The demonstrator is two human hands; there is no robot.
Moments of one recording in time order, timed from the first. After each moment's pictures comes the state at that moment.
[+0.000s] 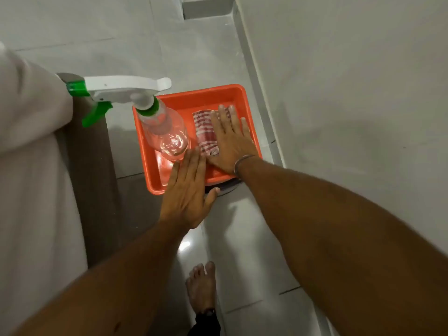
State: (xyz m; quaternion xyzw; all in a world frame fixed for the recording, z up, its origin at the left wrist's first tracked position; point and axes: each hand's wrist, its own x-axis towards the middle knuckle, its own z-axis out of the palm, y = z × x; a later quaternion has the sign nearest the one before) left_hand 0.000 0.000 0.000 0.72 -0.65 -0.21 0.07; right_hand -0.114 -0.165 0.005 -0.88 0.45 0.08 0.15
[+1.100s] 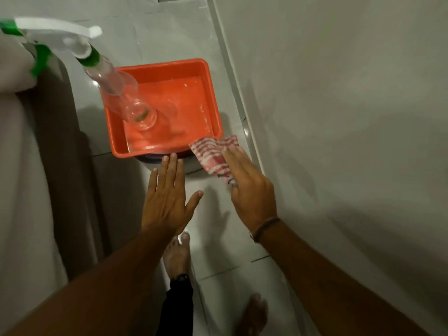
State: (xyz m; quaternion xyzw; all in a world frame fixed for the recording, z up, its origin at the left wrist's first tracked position) left_hand -0.100 0.091 0.041 0.75 -0.62 -0.20 0.02; right_hand -0.286 0.007 0.109 -0.81 0.52 -0.14 0.22
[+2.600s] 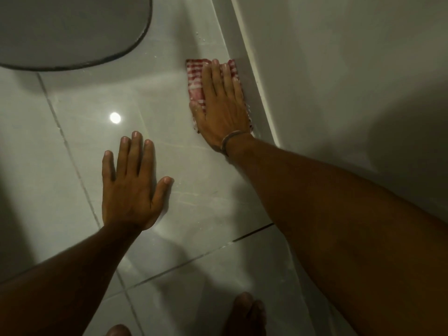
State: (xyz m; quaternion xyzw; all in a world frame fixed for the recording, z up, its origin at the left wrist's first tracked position) left_hand -0.230 0.219 -0.344 0.75 -0.65 -0.09 0.05; right_hand -0.400 0.005 -0.298 -0.83 0.55 0.08 0.10
